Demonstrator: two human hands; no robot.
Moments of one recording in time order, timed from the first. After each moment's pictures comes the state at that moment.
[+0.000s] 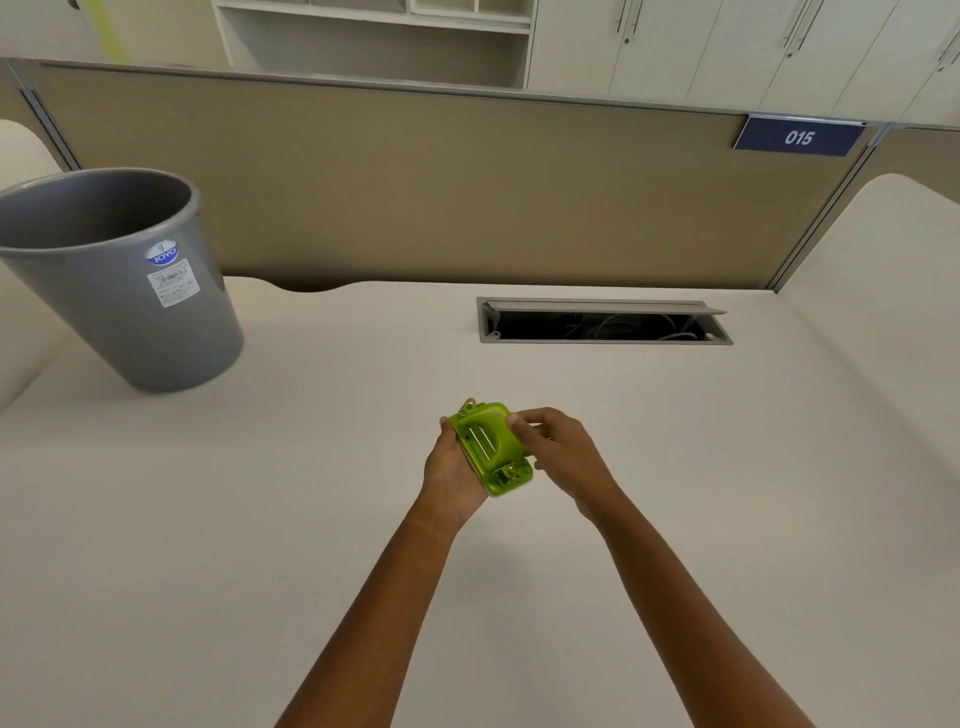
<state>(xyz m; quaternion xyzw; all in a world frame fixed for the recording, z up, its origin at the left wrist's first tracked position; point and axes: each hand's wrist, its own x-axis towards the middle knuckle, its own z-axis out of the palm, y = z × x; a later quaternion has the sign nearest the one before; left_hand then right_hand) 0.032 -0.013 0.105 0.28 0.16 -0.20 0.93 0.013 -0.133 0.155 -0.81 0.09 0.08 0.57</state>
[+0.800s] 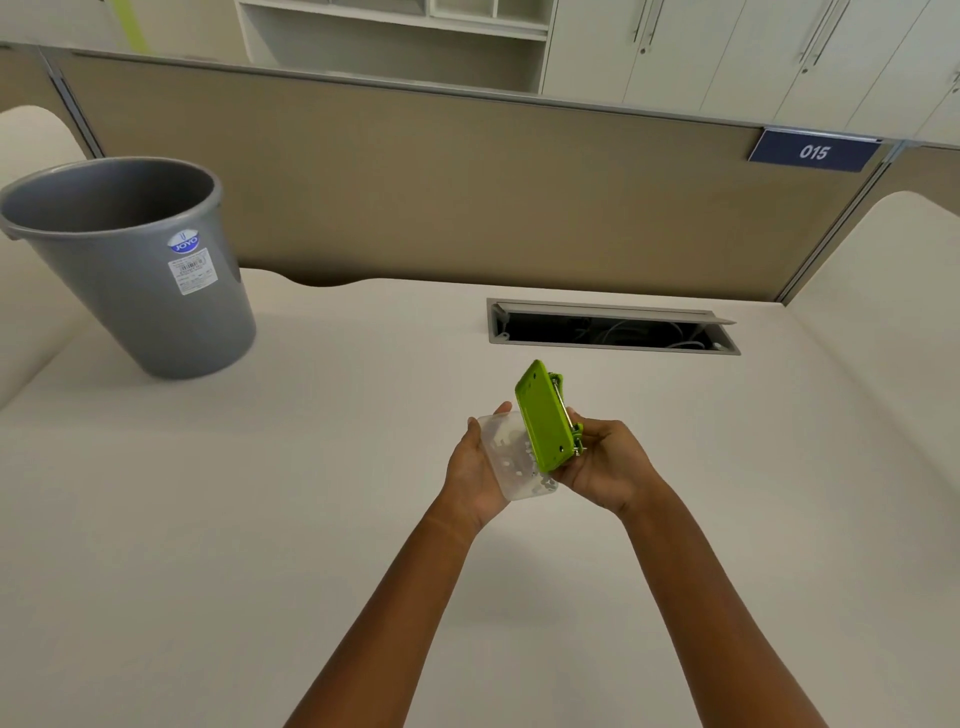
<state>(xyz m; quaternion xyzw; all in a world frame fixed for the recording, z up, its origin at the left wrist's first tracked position) 0.027 -0.024 0.100 0.23 0.13 -0.24 0.93 0.017 -0.159 0.160 -0.40 0.18 0.21 0.87</state>
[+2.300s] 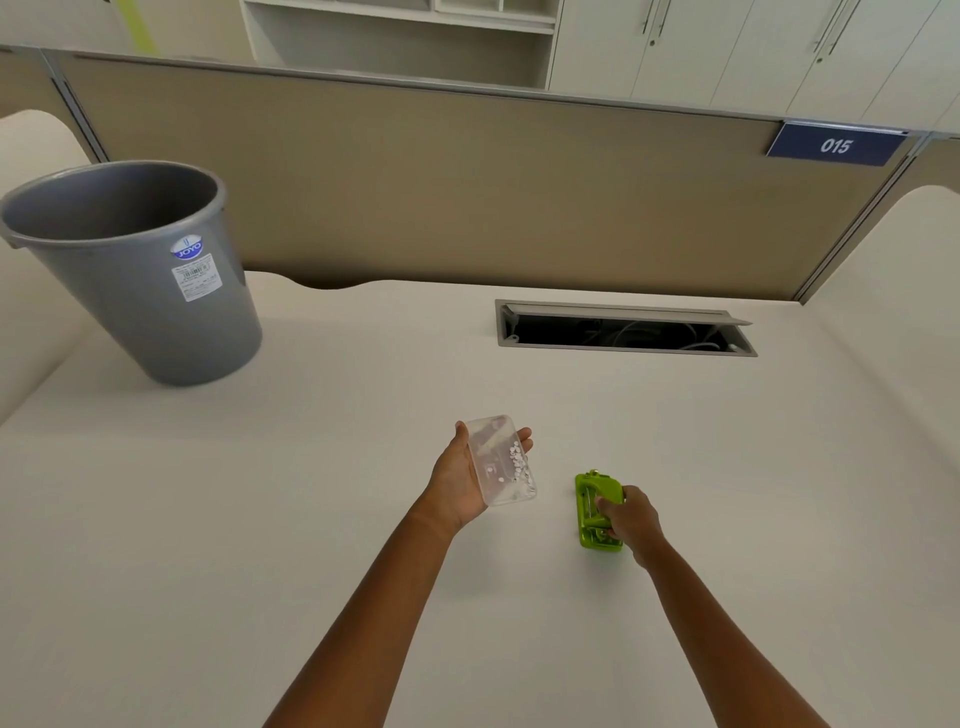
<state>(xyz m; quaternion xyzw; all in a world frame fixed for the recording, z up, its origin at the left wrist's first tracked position) 0.047 0.004 0.086 0.31 0.15 -0.26 0.90 0.027 -0.203 0.046 -0.84 0.31 0.11 0.44</state>
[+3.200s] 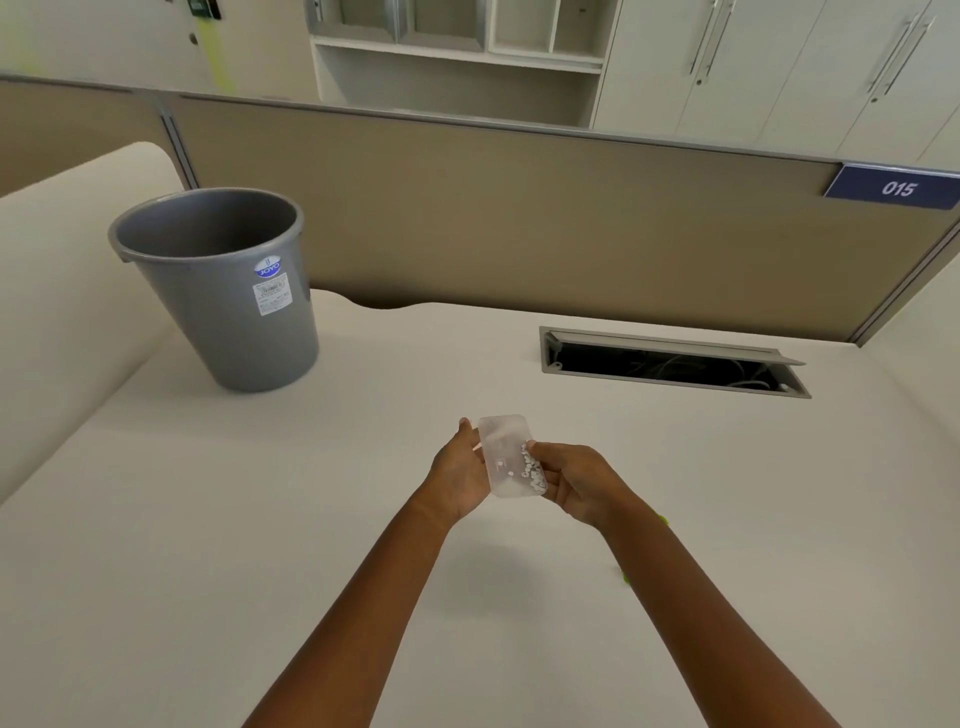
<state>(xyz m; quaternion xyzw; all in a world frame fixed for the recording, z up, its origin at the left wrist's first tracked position) 0.055 0.056 0.117 0.38 0.19 -0.20 0.88 0.047 -0.083 0.152 -0.58 0.16 0.25 0.76</state>
